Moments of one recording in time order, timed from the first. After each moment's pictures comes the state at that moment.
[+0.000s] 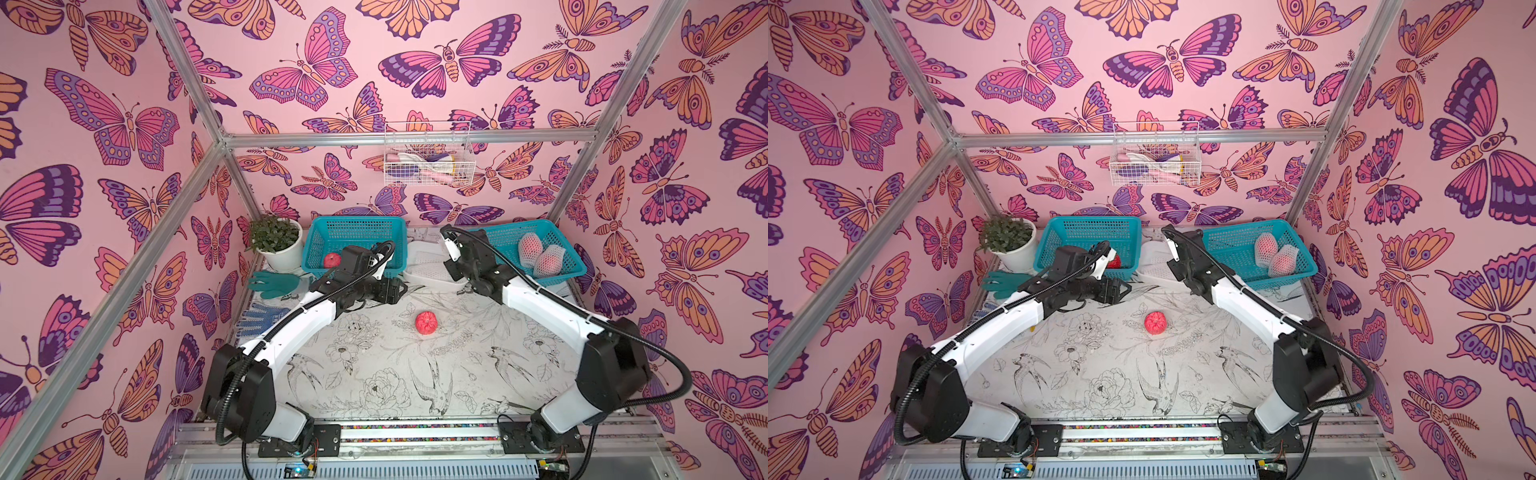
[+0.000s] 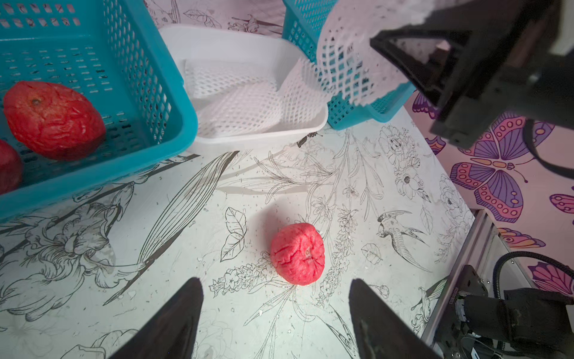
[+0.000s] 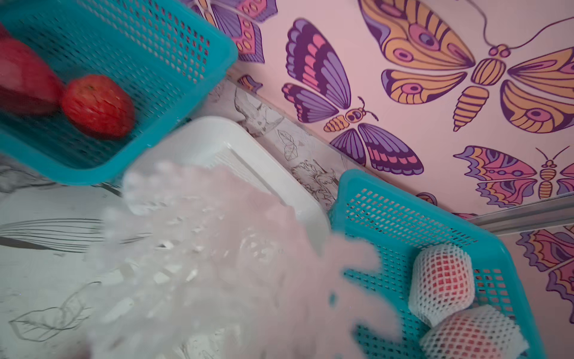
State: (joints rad) left arm -0.48 1.46 1.12 -0.38 0.38 -0.22; right arm 0.52 1.66 1.30 -0.28 0.34 -0.27
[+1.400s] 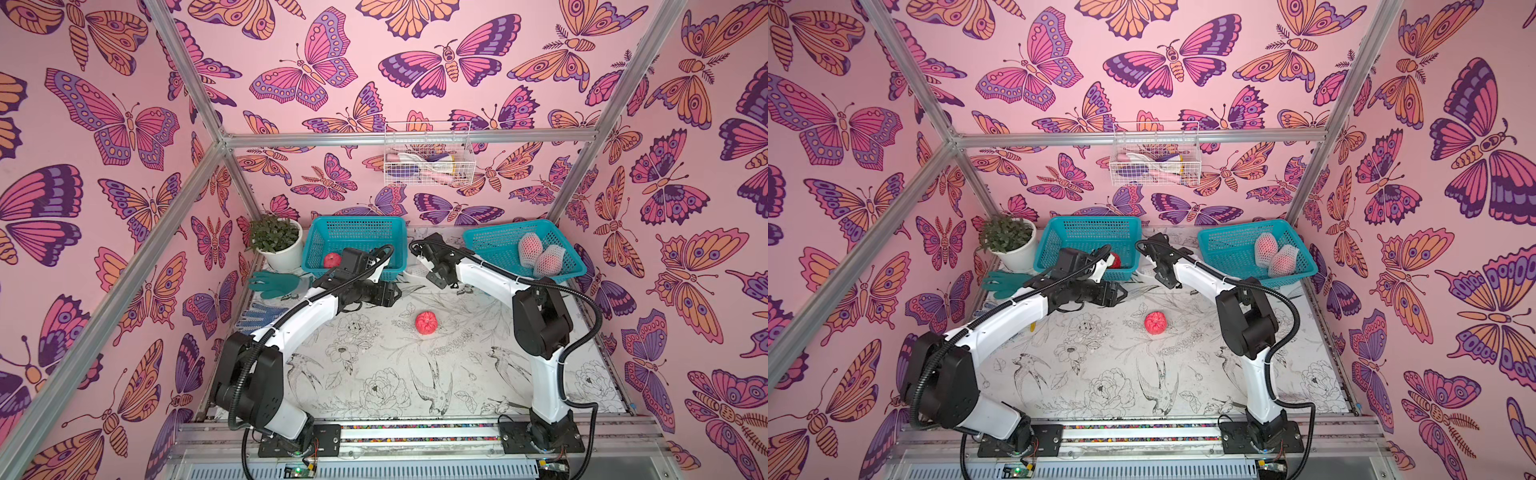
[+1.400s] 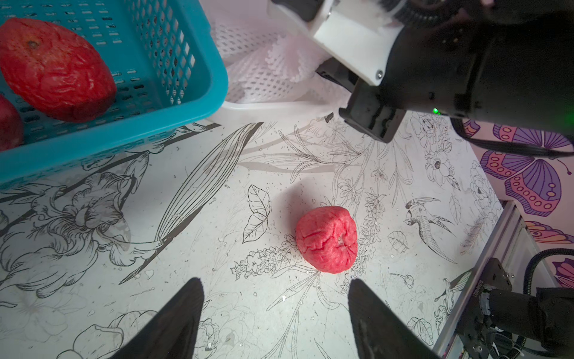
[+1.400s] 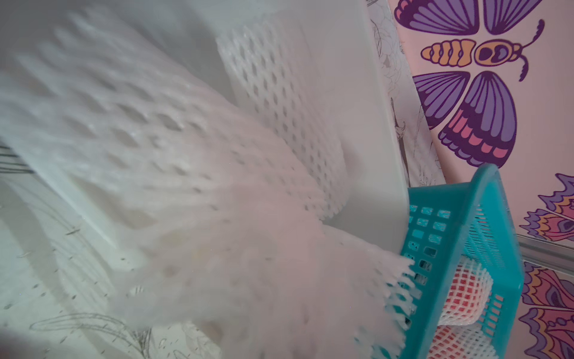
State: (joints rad) left arm -0.43 1.53 1.12 -0.42 0.40 -0.18; right arm 0.56 2.09 1.67 -0.65 0.46 -0.43
